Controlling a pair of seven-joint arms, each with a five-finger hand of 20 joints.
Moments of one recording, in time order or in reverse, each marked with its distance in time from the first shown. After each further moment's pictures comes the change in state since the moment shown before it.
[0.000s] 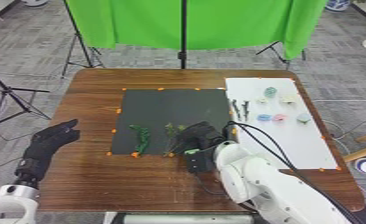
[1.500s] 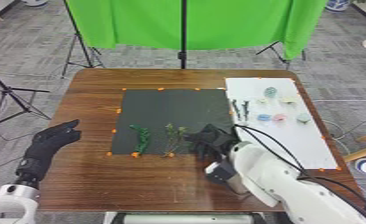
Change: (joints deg) left arm -0.1 -0.1 -0.2 -0.1 0.2 -1.0 -0.6; right arm -3.4 6.2 5.7 -1.9 -21.6 -28.5 0.1
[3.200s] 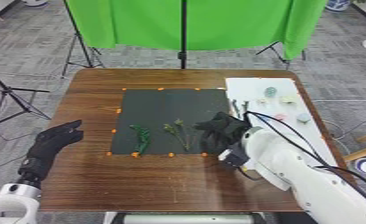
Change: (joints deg) left arm -0.4 -0.1 0.2 0.0 0.3 -1.1 -0.5; right arm 0.8 -0.1 6.4 0.9 -3.8 -8.7 1.2
